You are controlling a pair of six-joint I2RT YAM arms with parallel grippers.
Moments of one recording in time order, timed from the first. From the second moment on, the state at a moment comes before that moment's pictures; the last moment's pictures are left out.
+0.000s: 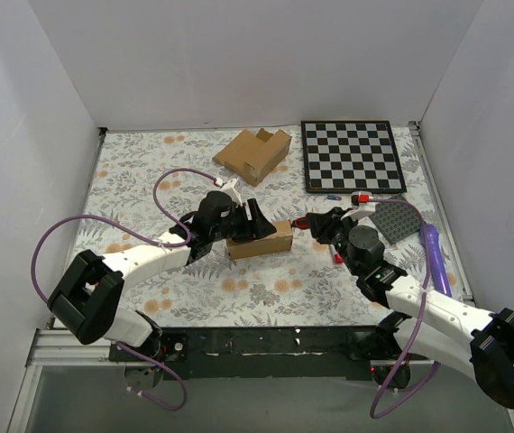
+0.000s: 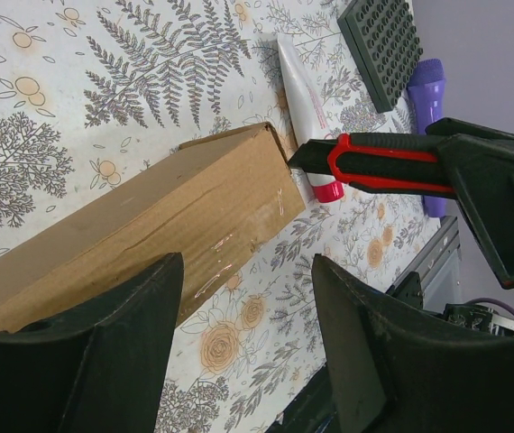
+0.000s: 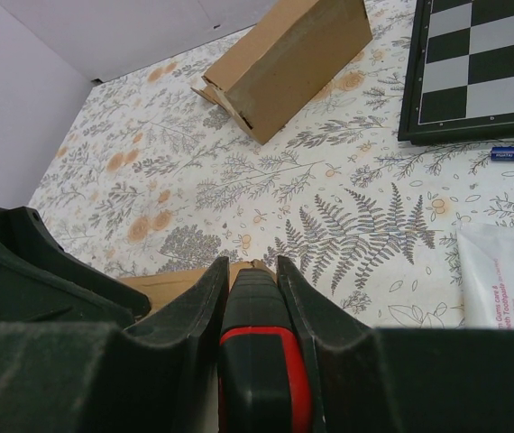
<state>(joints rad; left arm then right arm) -0.68 1.42 0.77 0.16 0.20 -0.78 0.70 0.95 0.35 0.49 0.30 0.57</state>
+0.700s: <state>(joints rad) -0.68 1.42 0.74 0.18 0.13 -0.86 0.70 0.91 0.35 0.40 0.29 0.64</state>
